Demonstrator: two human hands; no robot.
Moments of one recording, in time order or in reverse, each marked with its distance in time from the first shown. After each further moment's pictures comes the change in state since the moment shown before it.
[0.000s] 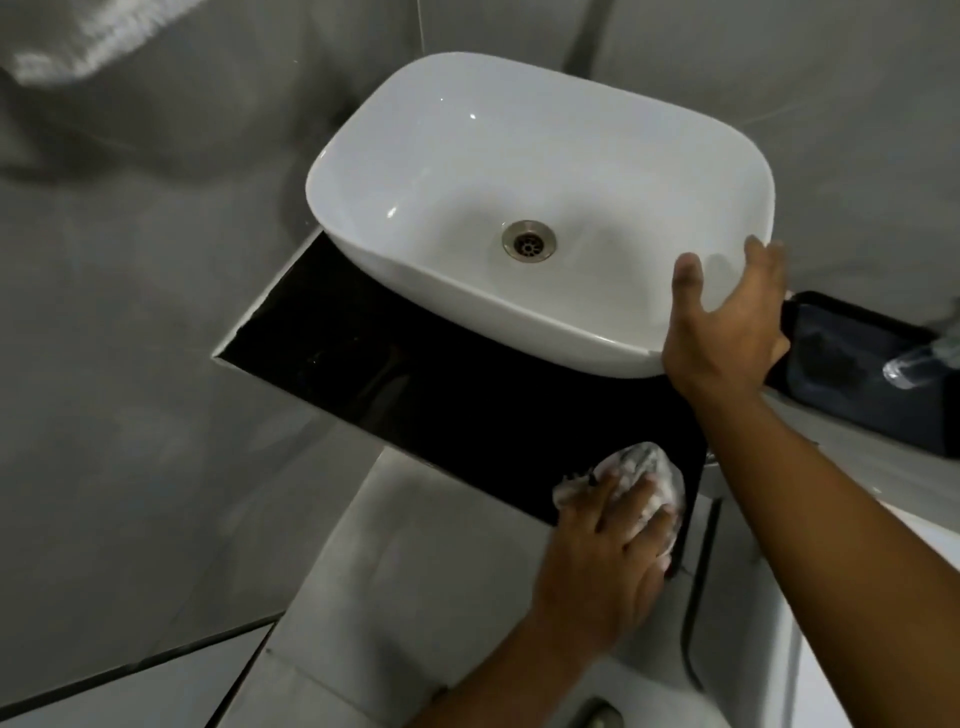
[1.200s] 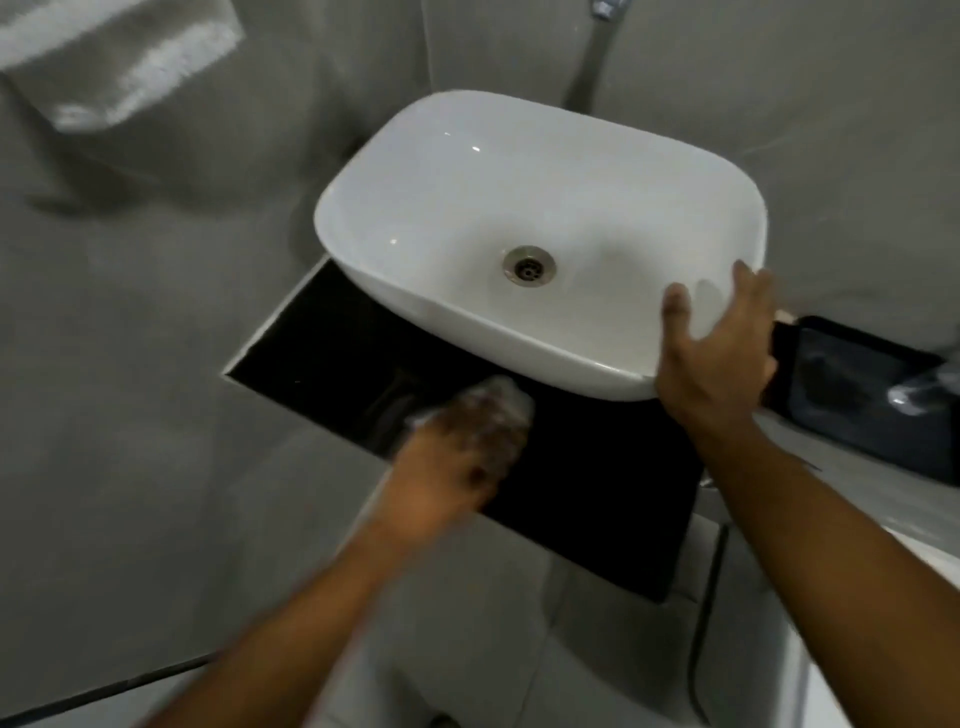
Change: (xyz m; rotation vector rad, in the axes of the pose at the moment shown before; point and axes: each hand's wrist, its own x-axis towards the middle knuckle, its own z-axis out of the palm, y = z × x) left_hand 0.018 -0.146 -0.086 0.046 0.038 -0.021; right_hand 0.003 0.004 -0.001 0.030 0.002 -0.034
